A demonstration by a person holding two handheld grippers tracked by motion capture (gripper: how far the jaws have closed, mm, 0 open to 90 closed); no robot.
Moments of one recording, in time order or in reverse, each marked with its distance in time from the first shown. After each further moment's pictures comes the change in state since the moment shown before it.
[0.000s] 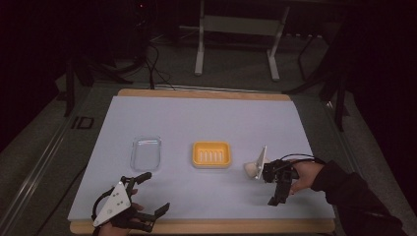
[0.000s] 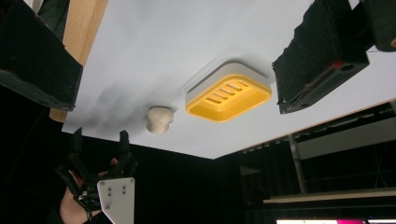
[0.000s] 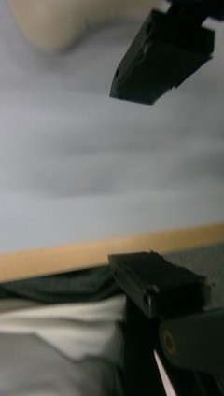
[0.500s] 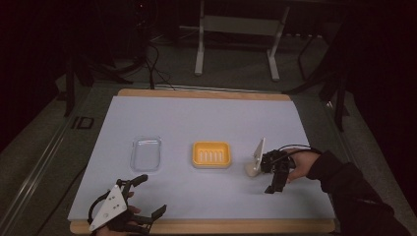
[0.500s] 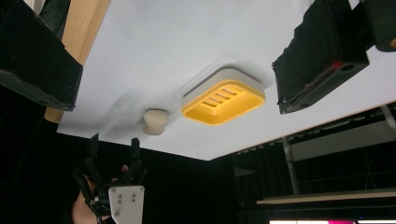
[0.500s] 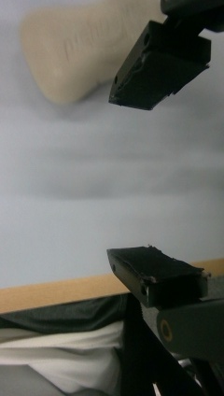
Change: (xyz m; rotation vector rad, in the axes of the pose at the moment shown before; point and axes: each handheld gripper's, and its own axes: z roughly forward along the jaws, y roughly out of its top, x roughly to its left) left arm -0.002 -0.002 -0.008 0.004 0.028 -0.004; right arm -0.022 0.007 -0.011 -0.025 -0.071 -0.078
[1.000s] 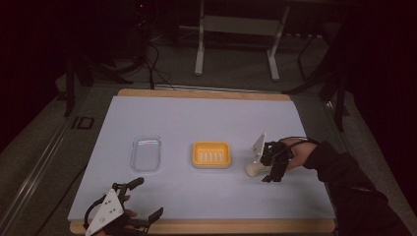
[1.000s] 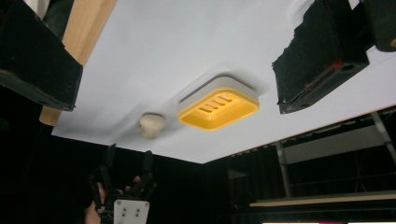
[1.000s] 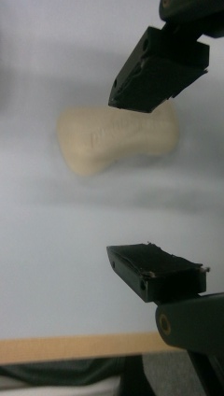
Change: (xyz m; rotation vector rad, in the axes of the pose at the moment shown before) left arm -0.004 -0.004 -0.010 0.007 0.026 -0.005; right arm -0.017 0.002 -0.009 -0.049 -0.118 -0.125
